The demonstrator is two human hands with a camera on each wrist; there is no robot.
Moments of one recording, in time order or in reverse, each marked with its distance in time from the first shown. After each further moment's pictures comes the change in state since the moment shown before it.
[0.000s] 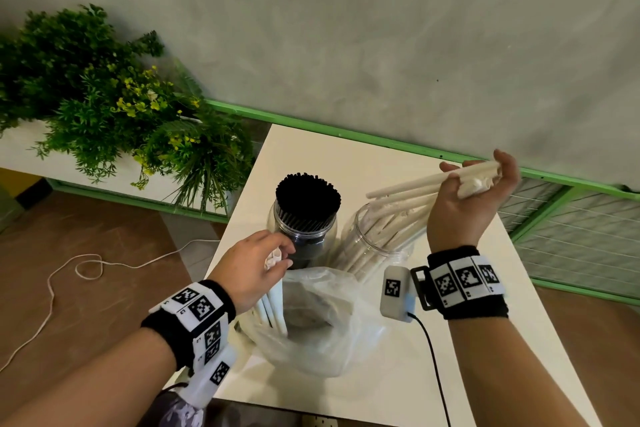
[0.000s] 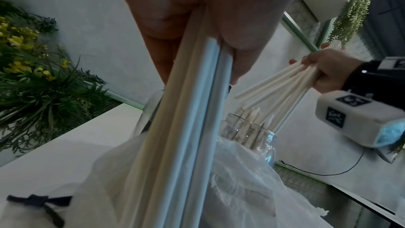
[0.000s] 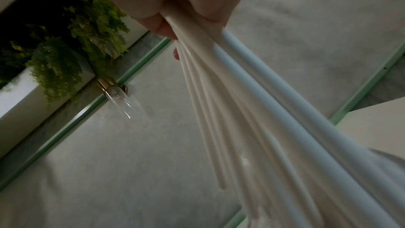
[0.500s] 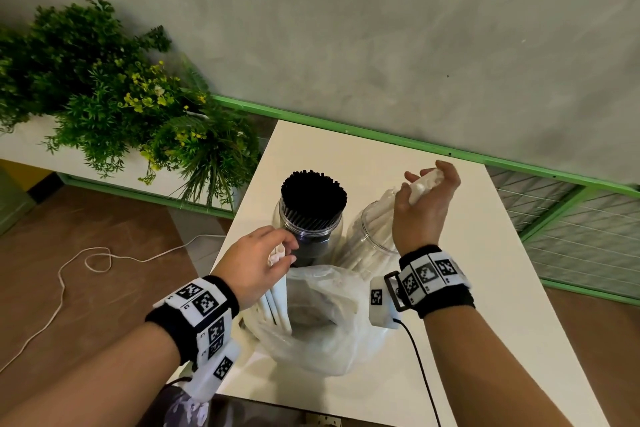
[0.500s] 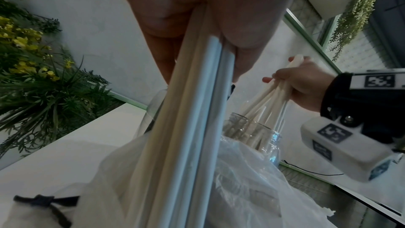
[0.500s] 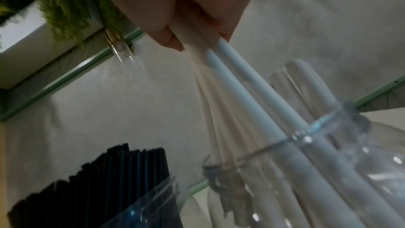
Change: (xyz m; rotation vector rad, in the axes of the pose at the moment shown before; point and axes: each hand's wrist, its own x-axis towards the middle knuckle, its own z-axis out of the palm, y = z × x) left_hand 0.002 -0.002 -0.001 0.001 0.007 -0.017; right_hand -0.026 0.044 0.028 -0.192 -0.227 0.091
